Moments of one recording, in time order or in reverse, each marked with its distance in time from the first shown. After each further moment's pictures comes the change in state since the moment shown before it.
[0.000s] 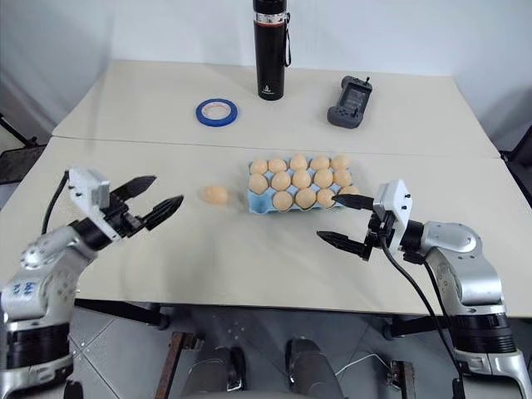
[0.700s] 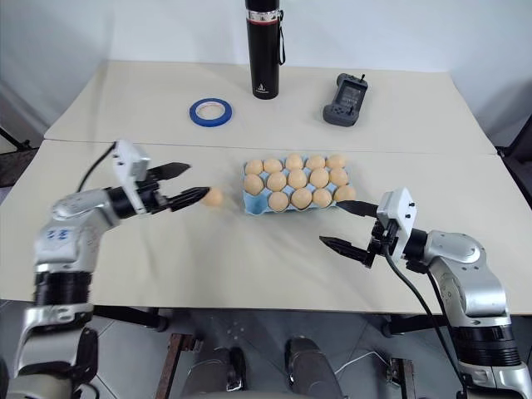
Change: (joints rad) left arm -0.180 0.060 -0.051 0.211 0.119 0.051 -0.165; right arm 0.061 0.000 -0.023 -0.027 0.010 -0.005 -0.011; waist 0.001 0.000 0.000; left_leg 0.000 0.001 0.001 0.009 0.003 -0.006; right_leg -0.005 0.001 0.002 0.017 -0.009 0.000
